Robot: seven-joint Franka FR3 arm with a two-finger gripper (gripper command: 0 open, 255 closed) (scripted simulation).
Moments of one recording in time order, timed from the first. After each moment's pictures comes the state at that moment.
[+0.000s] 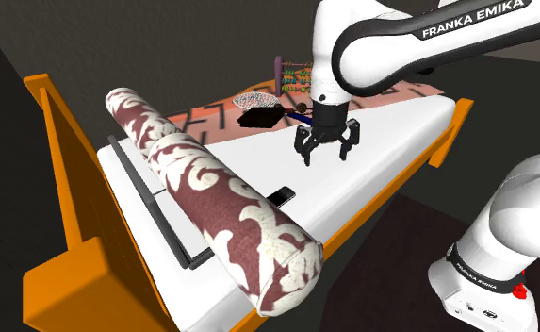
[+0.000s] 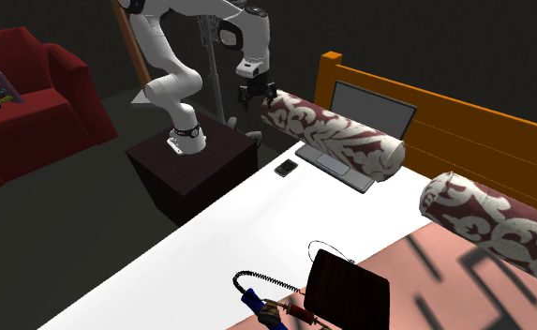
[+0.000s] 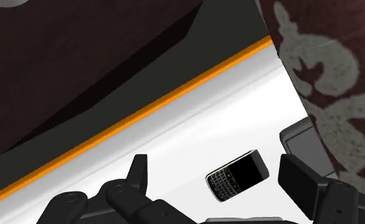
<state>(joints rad) -0.12 -0.50 0.35 -2.45 0.21 1.94 0.76</state>
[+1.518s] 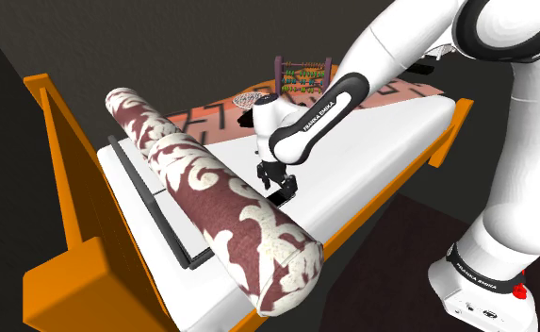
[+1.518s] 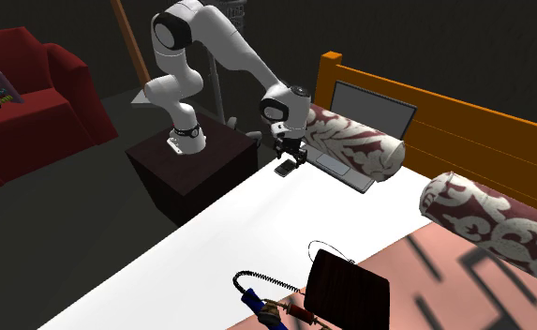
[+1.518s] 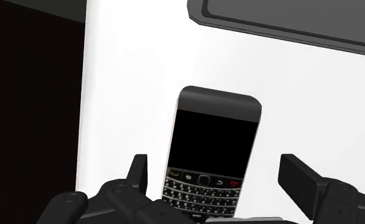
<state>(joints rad) -0.21 0.35 0.44 -2.14 -0.24 2.38 1.92</state>
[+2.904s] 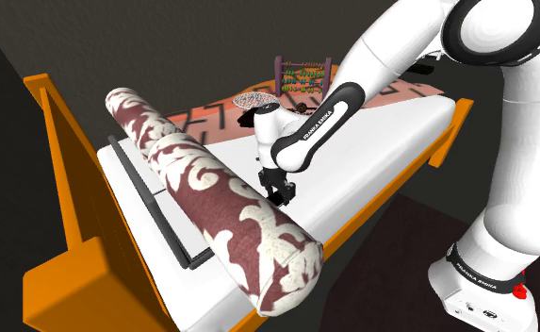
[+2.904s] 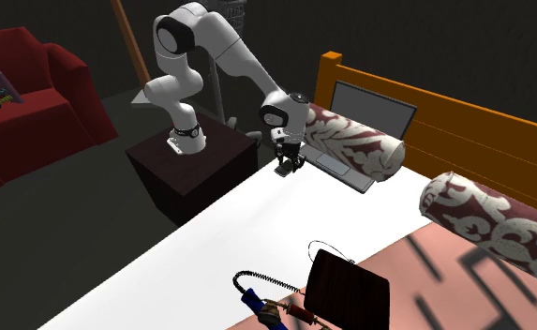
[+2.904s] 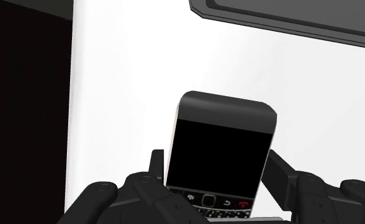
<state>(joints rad) -0.19 0.40 0.42 -2.14 -0.27 2.43 1.94</state>
